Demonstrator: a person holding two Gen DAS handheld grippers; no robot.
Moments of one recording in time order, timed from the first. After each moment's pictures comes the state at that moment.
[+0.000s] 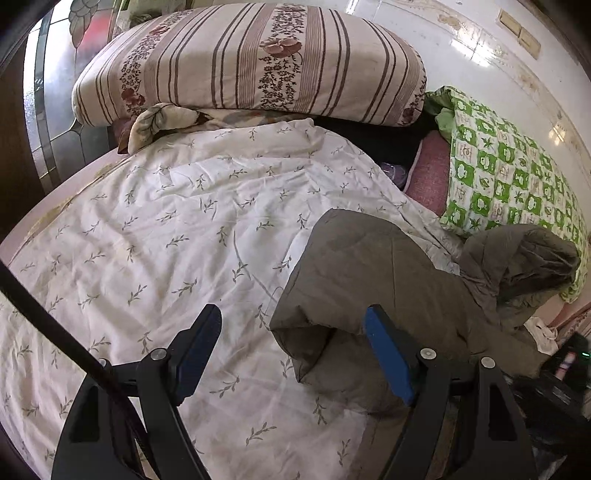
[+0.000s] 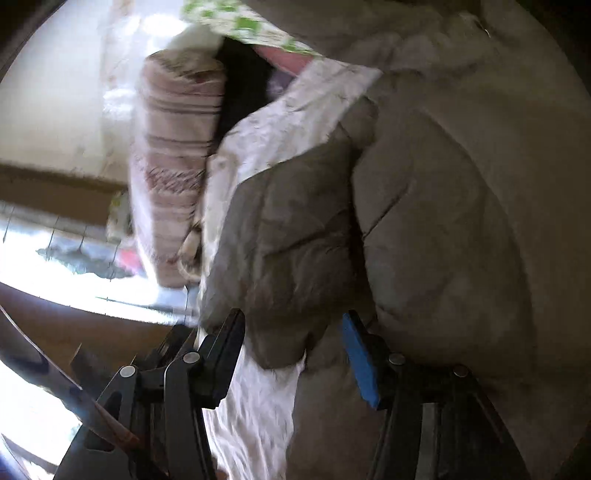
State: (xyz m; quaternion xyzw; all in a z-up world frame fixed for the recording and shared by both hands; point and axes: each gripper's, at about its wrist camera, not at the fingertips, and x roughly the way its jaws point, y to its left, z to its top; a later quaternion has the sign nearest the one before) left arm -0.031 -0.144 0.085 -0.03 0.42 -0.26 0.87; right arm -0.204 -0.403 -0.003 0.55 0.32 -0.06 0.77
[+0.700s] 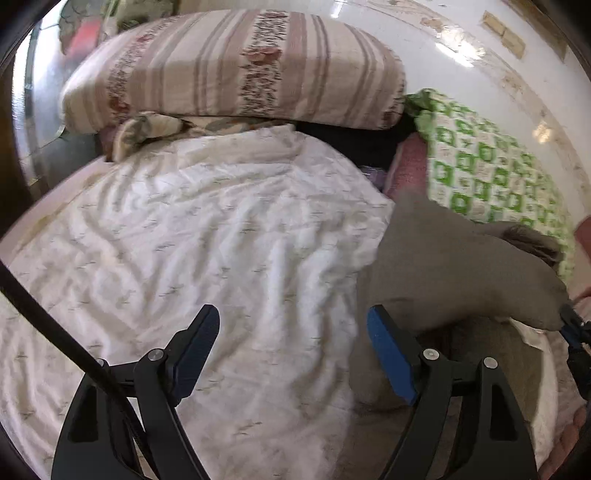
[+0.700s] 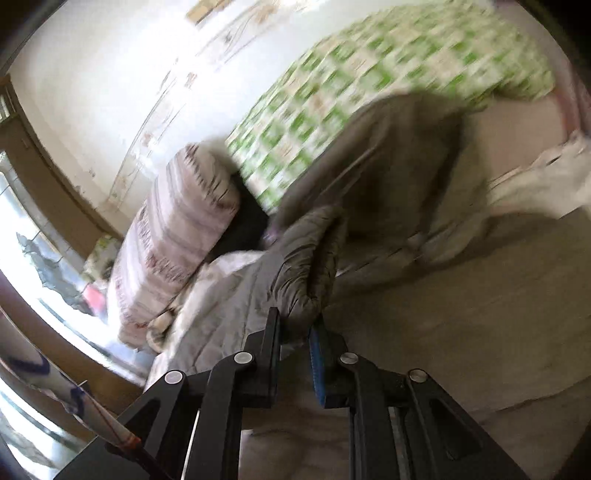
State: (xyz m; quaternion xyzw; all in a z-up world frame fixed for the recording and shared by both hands) left arm -0.040 -0.149 0.094 -0.05 0.42 -0.30 0.86; right arm -0.318 -0.459 0.142 0.37 0.21 -0.21 0.88
